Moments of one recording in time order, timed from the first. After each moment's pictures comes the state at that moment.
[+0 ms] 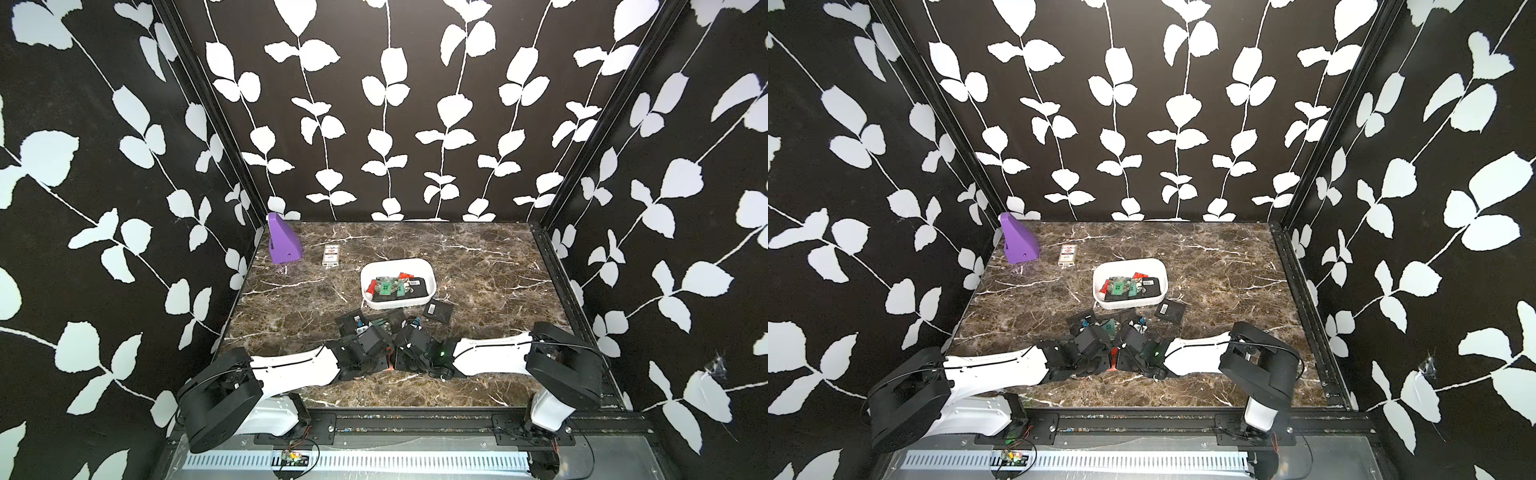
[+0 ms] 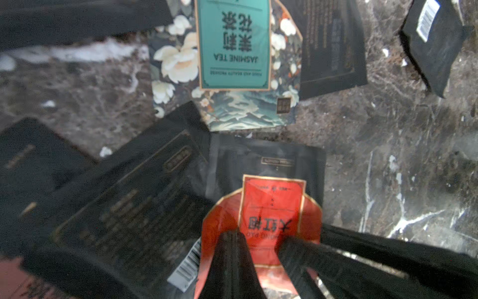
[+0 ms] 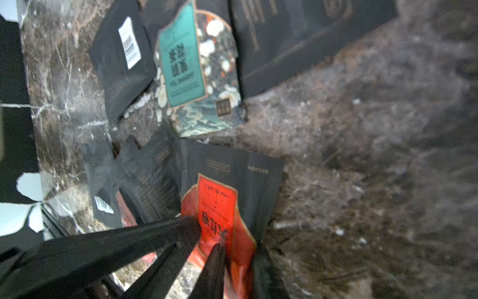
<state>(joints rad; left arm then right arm) -0.99 1.28 0.49 -0.26 -0.09 -1.09 1.14 1.70 0.80 -0.02 0.02 1.13</state>
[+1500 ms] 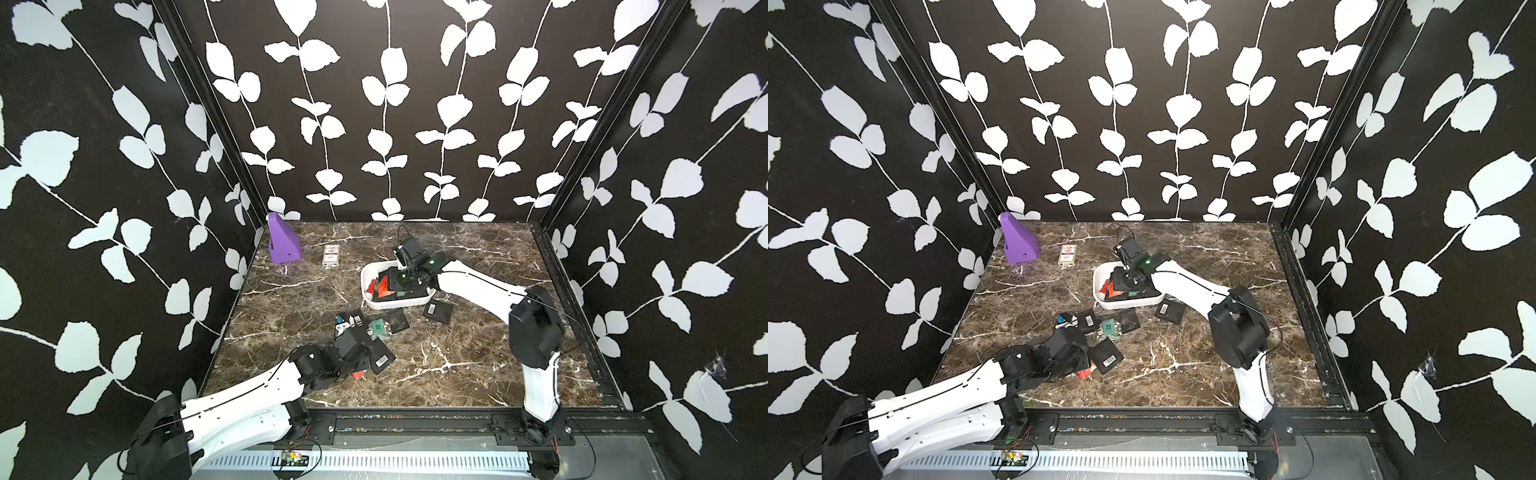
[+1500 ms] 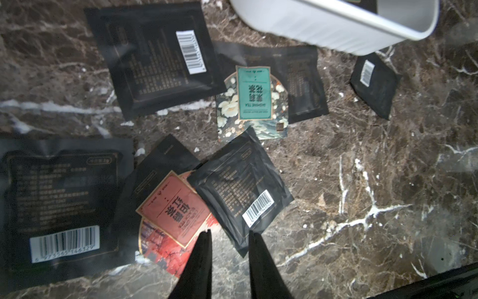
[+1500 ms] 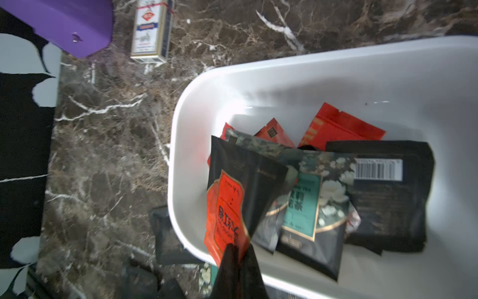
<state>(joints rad) -0.98 0.90 0.50 -0.59 -0.21 -1.05 0.77 2.02 1.68 -0.61 -0.05 0.64</state>
